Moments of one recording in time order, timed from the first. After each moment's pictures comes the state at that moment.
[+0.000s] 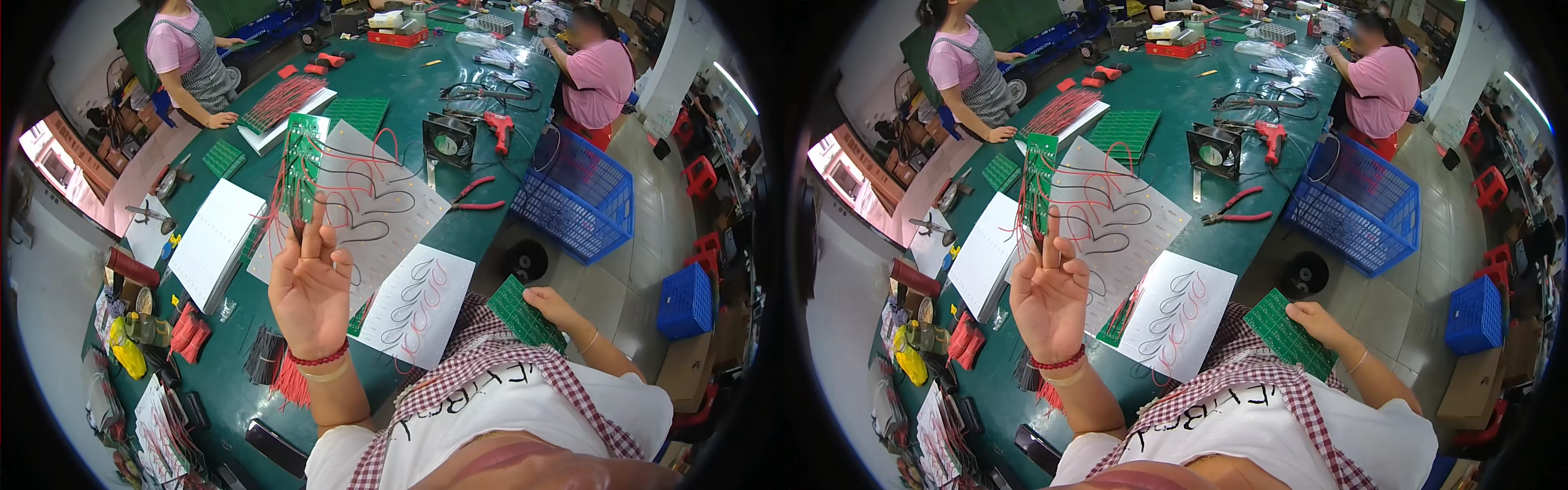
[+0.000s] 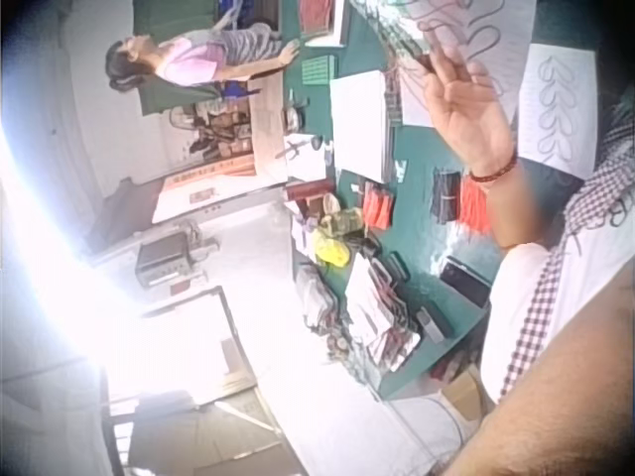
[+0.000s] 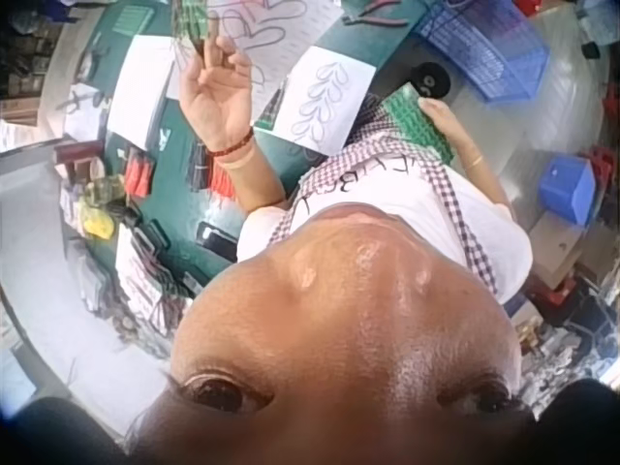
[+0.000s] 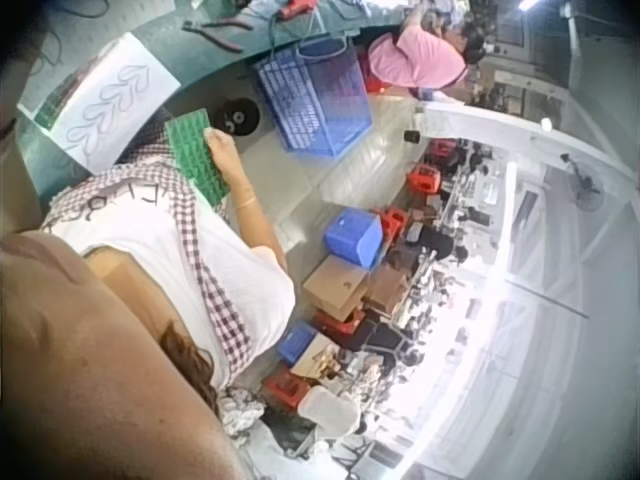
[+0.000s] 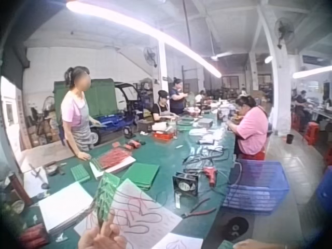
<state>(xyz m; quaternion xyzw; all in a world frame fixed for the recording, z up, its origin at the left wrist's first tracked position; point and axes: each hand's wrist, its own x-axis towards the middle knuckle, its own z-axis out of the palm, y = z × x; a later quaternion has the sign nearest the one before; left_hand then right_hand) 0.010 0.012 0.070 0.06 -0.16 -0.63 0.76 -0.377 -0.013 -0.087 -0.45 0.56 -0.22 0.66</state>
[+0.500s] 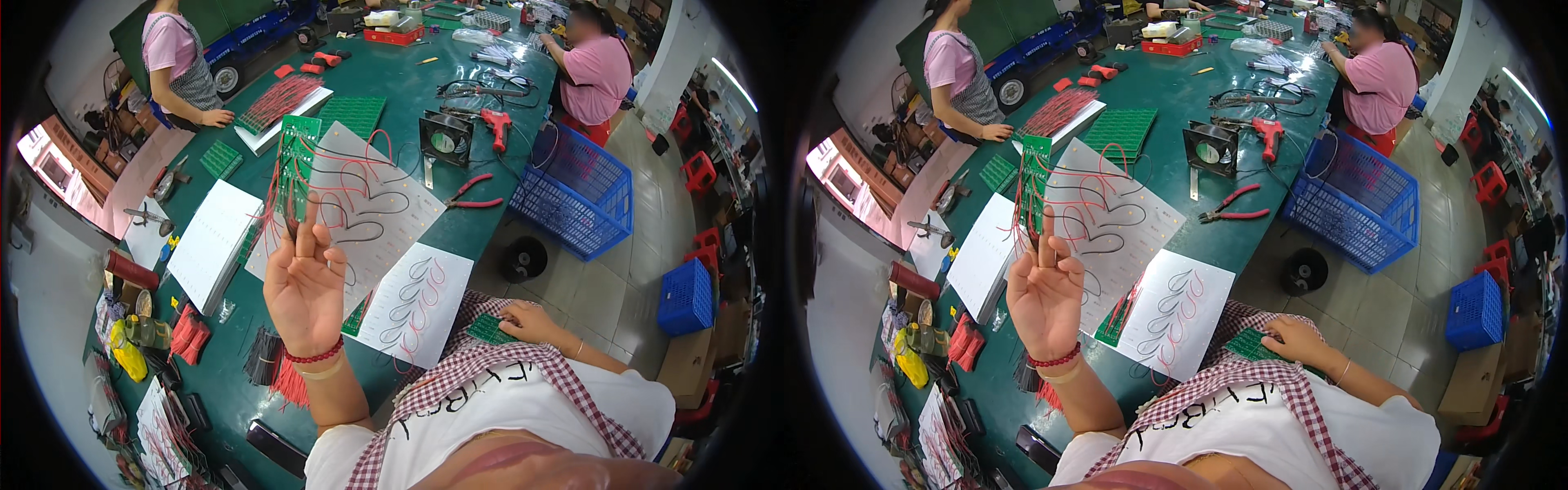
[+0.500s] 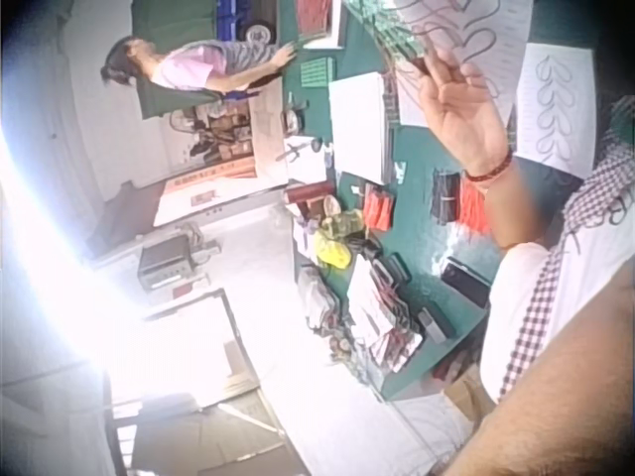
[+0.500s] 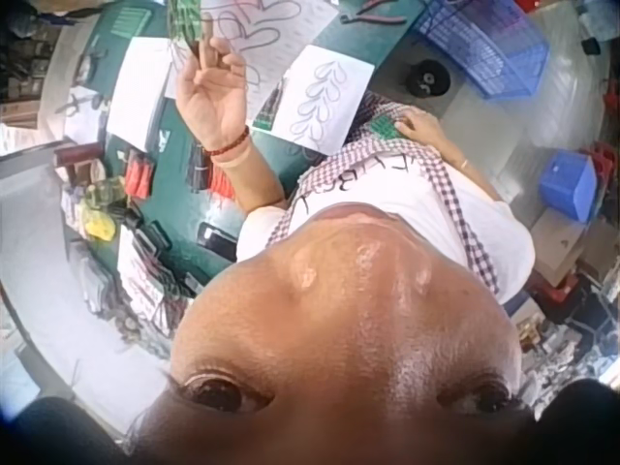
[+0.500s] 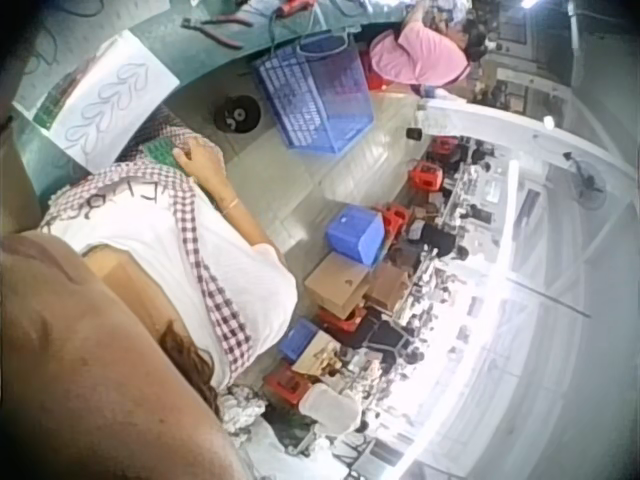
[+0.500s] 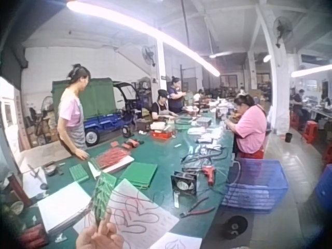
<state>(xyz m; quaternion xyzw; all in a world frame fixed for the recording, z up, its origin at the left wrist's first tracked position) 0.014 0.009 0.067 0.08 -0.16 -0.63 0.76 -0.356 0.012 -0.105 -0.81 0.50 -0.05 0.32</state>
